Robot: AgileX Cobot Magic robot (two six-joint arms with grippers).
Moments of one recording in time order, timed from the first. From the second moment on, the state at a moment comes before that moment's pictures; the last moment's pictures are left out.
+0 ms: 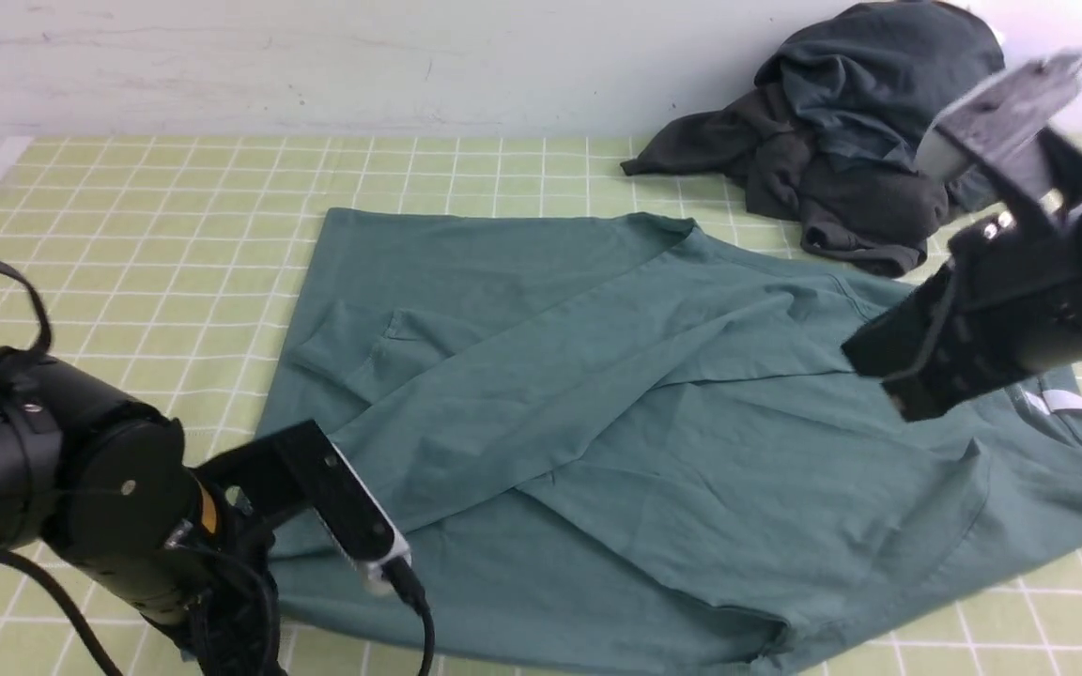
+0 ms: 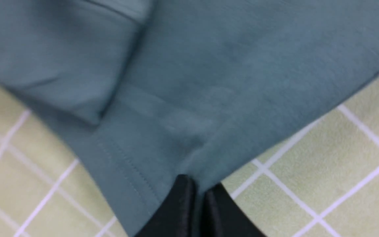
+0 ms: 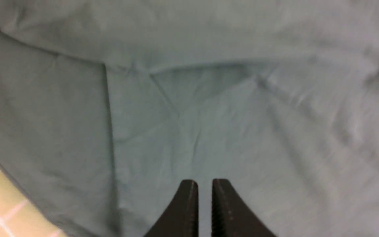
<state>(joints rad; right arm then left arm) 0.28 1.30 -1.09 0.37 0.85 -0.69 -0.40 1.43 -0.73 0.09 0.68 0.39</state>
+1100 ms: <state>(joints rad) 0.29 1.57 -0.65 -0.50 0.50 -0.82 -0.40 1.38 -0.76 0.08 0.78 0.25</state>
